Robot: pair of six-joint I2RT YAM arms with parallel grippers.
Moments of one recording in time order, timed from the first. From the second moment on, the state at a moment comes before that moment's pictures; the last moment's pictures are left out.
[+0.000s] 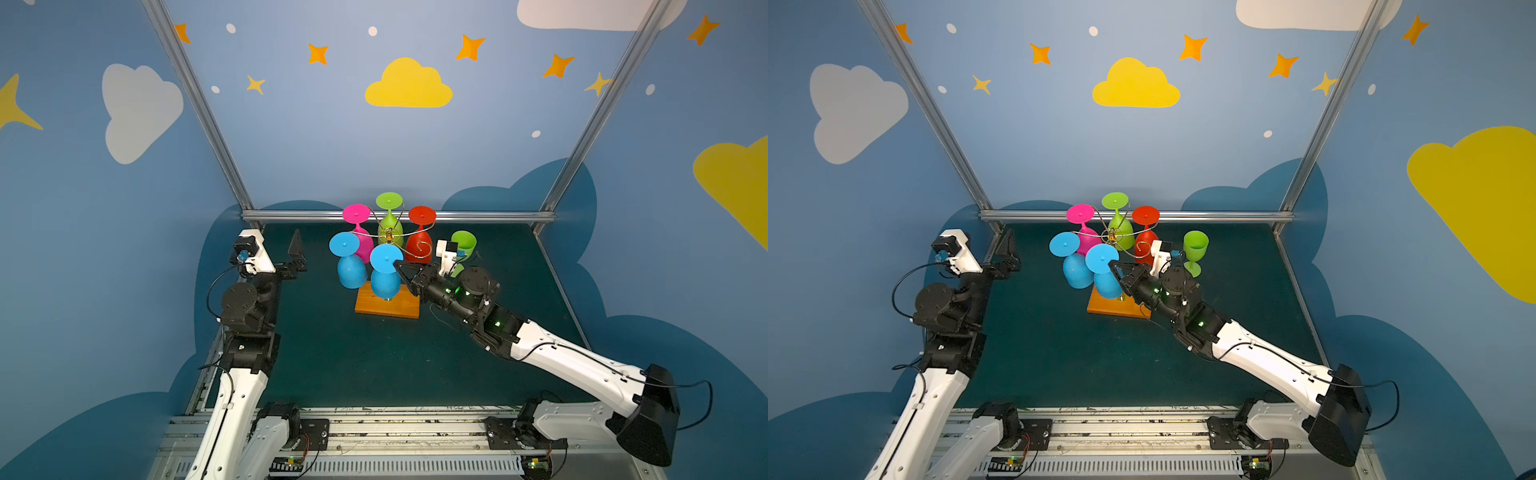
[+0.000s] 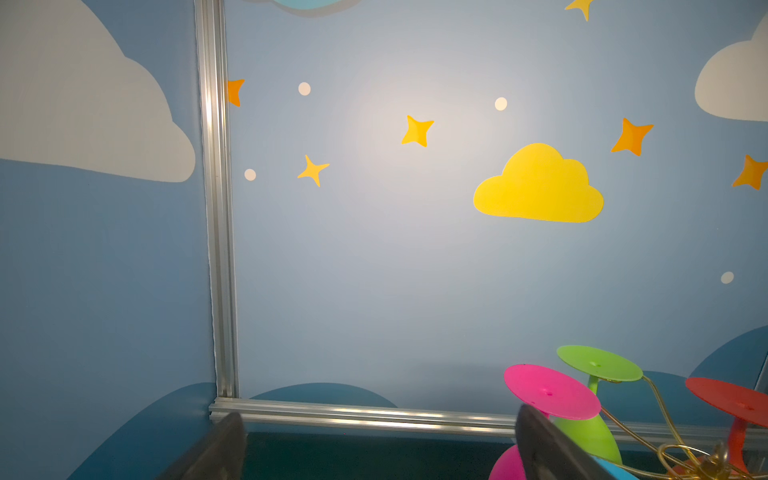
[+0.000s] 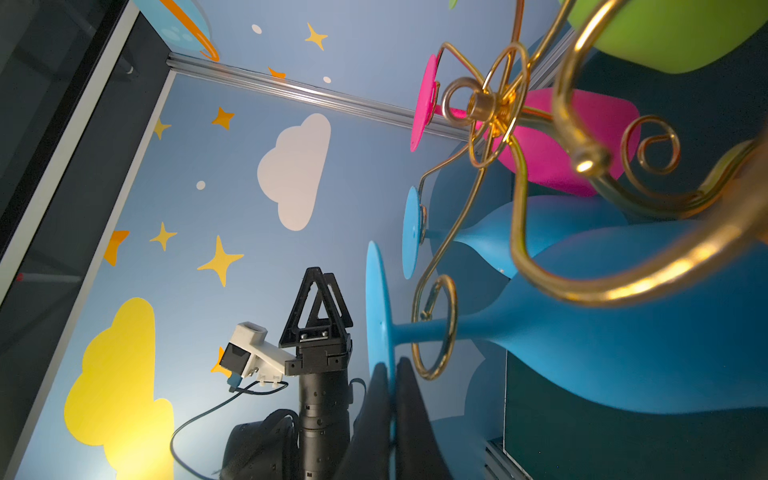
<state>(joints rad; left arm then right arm) -0.03 0.78 0.77 0.27 -0.06 -0.08 0.94 1.24 1.01 0.27 0.00 1.35</state>
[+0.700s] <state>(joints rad) -0.03 0.78 0.77 0.27 -0.06 -0.08 0.94 1.25 1.04 0.25 -0.04 1.37</state>
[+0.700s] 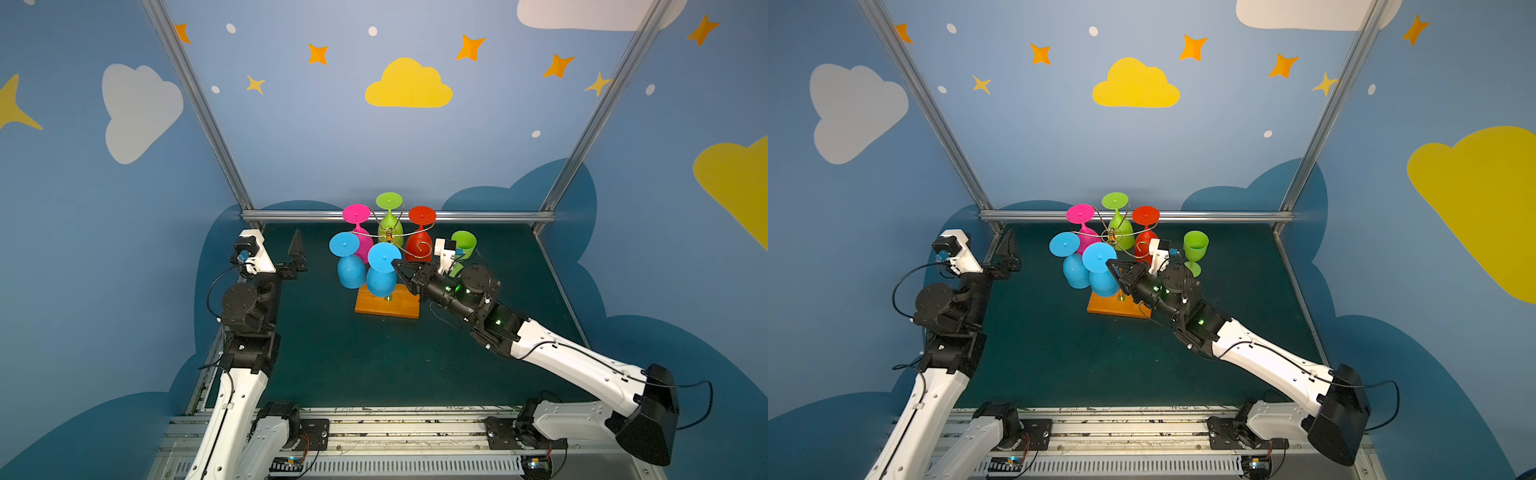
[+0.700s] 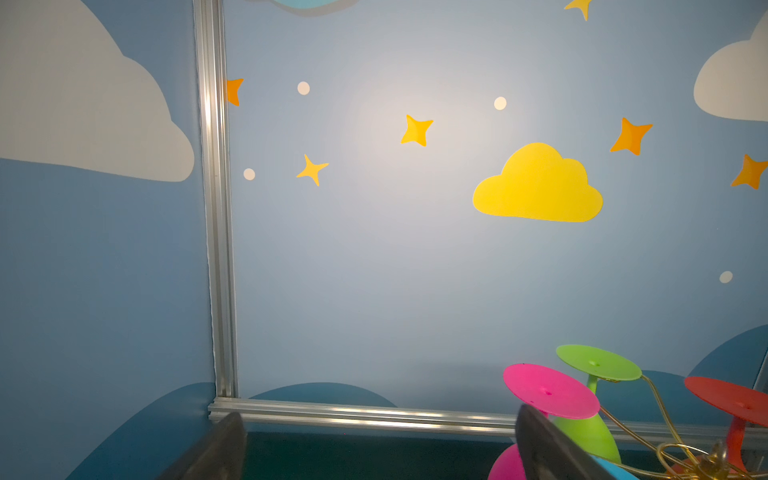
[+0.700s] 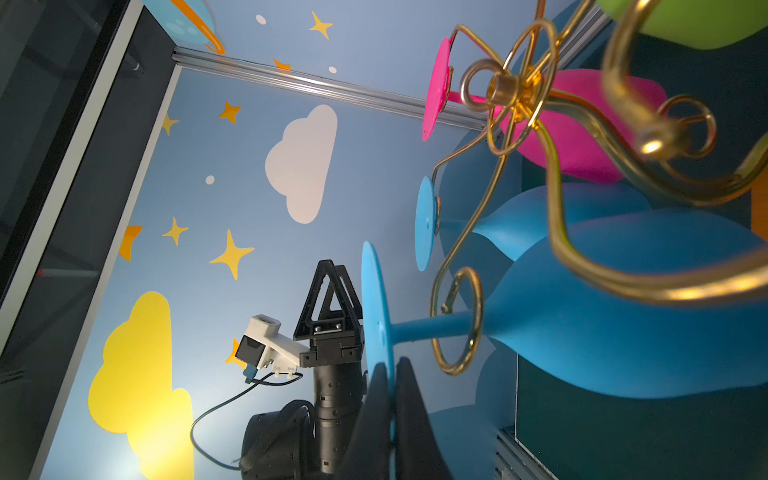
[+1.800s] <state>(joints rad) -0.03 0.78 0.77 0.27 -0.06 -0.07 0.94 1.31 1.11 0.20 -0.02 1.32</state>
